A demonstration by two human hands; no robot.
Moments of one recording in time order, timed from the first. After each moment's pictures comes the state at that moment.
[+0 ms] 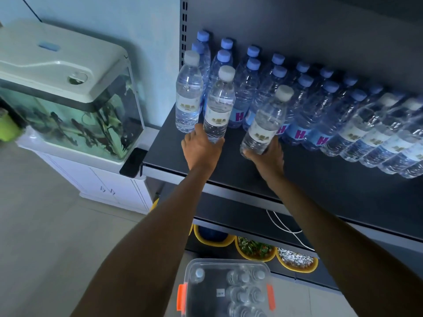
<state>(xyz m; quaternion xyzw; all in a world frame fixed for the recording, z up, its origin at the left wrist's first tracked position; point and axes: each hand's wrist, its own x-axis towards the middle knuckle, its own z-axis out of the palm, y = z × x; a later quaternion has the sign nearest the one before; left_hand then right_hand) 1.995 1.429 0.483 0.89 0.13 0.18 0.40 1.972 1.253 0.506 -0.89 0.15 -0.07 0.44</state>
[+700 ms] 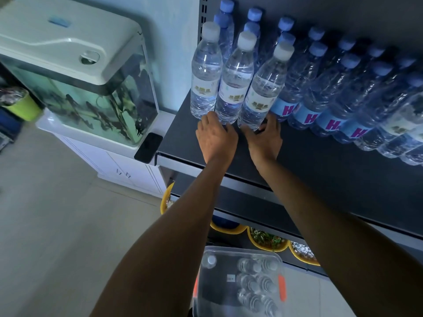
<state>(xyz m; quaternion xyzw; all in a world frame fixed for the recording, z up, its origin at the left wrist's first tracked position) 2.000 1.432 0.475 0.86 0.16 0.22 0.44 2.009 1.320 0.473 -0.89 0.12 -0.18 0.40</state>
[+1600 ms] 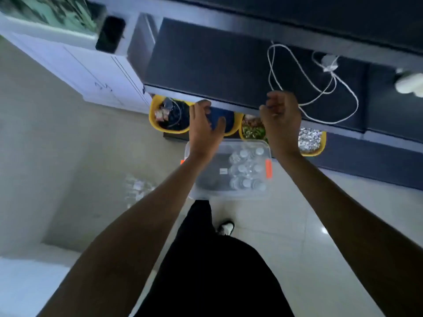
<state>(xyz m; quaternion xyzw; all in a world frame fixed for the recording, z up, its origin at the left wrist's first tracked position) 1.691 1.354 0.313 0.84 0.09 0.07 0.54 1.686 1.180 0.372 -0.83 0.12 -0.14 0.53</state>
